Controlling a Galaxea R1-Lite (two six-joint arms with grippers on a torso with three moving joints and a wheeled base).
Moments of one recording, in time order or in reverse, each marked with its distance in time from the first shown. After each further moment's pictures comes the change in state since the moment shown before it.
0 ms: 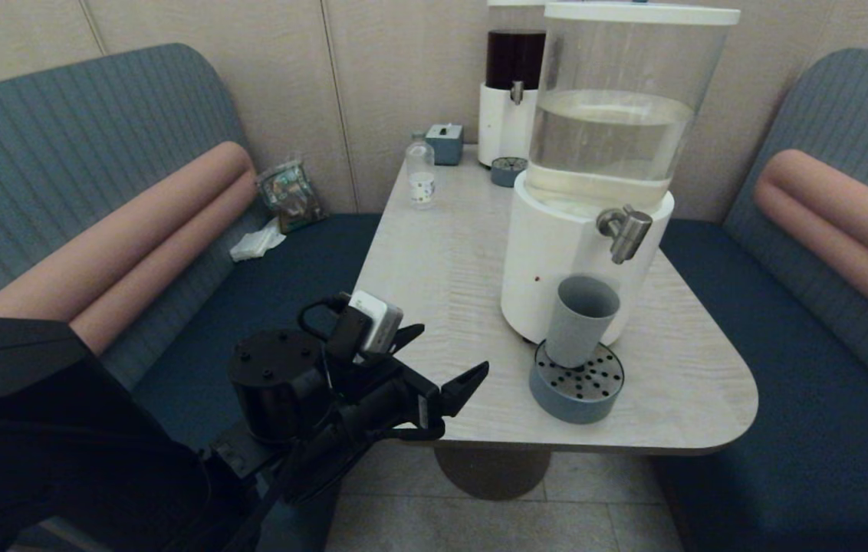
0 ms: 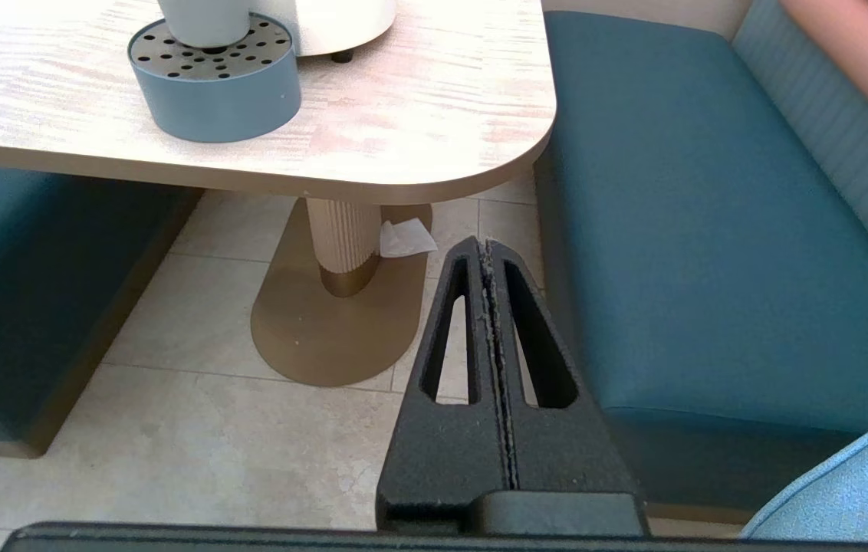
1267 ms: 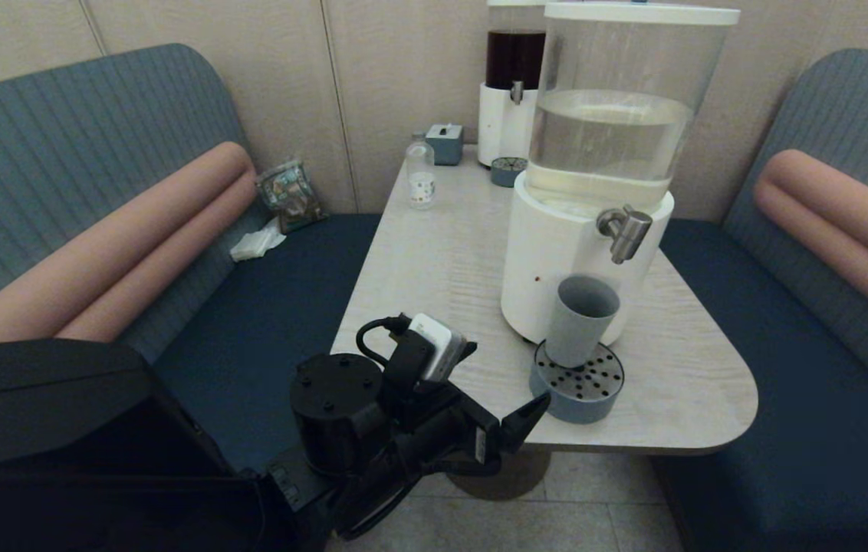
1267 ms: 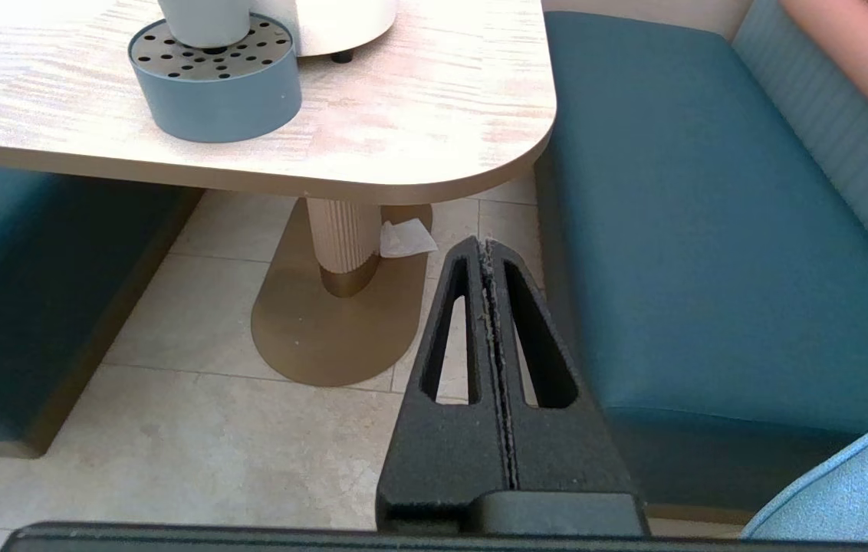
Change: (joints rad) left arm -0.153 0.055 -0.058 -0.001 0.045 0.000; right arm 0.000 0.000 0.000 0.000 0.000 0.000
